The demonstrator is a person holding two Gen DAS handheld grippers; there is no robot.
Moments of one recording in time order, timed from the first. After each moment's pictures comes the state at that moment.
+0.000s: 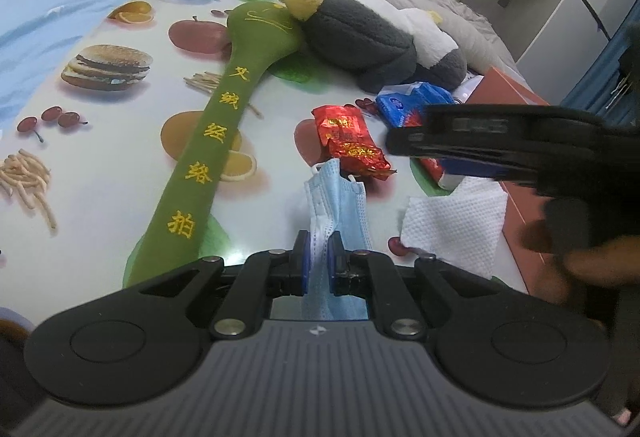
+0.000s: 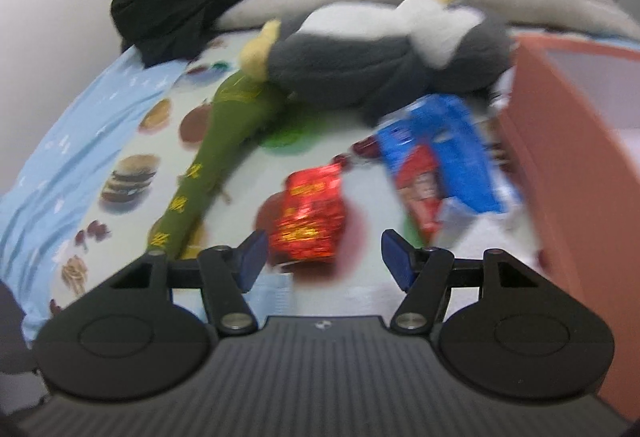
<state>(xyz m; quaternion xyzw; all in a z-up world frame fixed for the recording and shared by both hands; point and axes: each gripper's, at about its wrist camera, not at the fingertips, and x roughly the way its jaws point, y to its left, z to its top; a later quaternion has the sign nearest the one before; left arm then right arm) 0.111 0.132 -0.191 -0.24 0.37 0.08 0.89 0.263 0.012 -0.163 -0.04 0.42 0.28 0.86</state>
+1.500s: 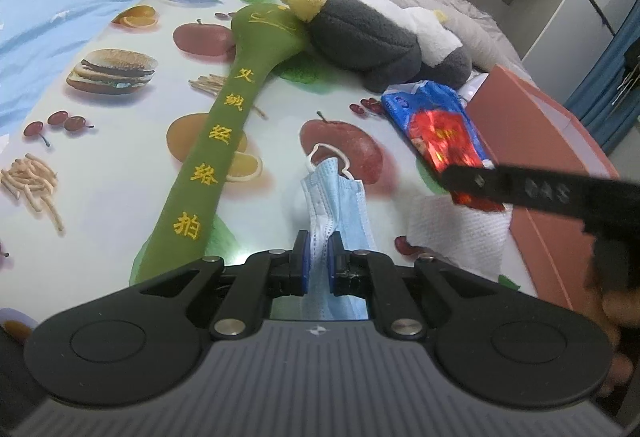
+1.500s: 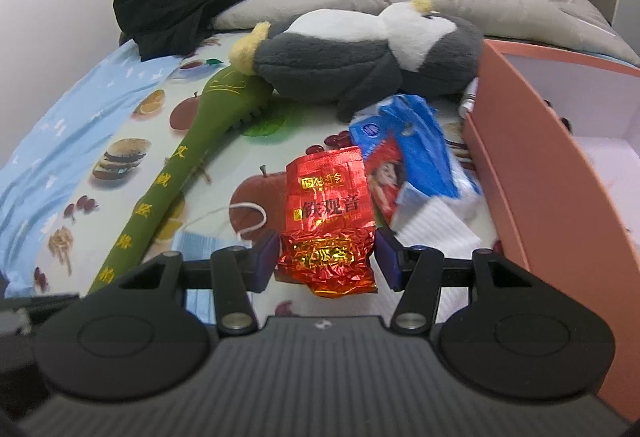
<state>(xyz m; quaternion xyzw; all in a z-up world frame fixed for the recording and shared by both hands) 0.113 0.130 -0.190 -0.23 0.37 0.09 0.90 0.239 -0.027 -0.155 -0.06 0.39 0.27 0.88</state>
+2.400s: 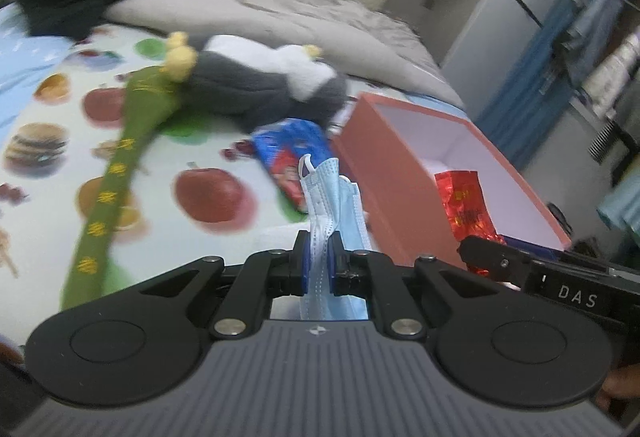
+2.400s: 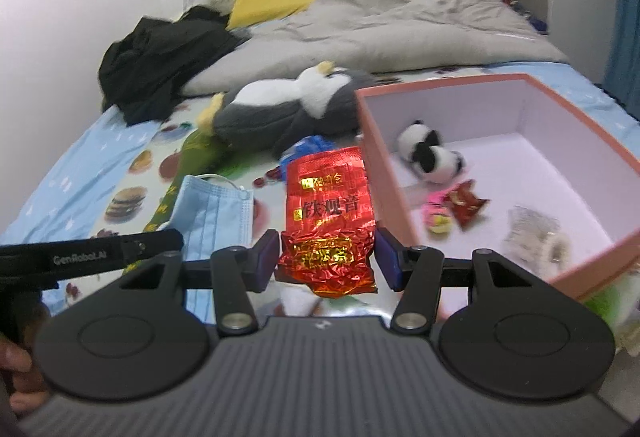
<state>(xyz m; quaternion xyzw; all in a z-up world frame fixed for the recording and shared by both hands) 0.106 0.052 -0.094 -0.20 0.33 -0.01 0.92 0.167 -0.152 -0.079 0.00 0.34 0.21 0.92</state>
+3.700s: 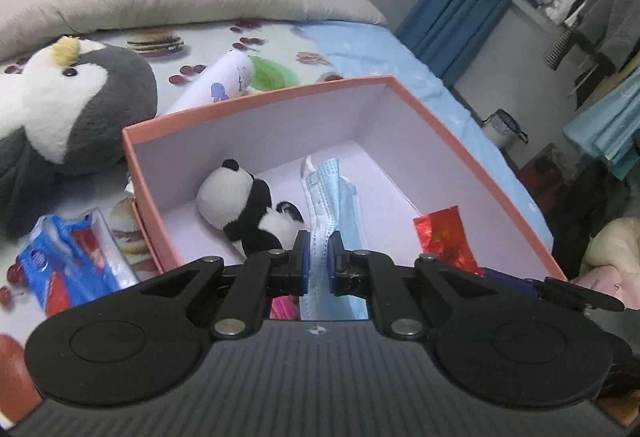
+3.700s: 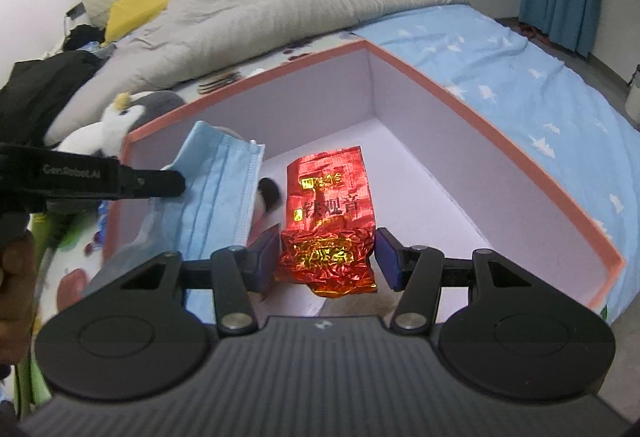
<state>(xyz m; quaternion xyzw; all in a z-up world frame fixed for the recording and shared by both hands) 0.417 -0.075 -0.114 -0.14 0.44 -0.16 0.87 0.342 -0.275 -0.120 0.05 0.41 0.08 0.91</state>
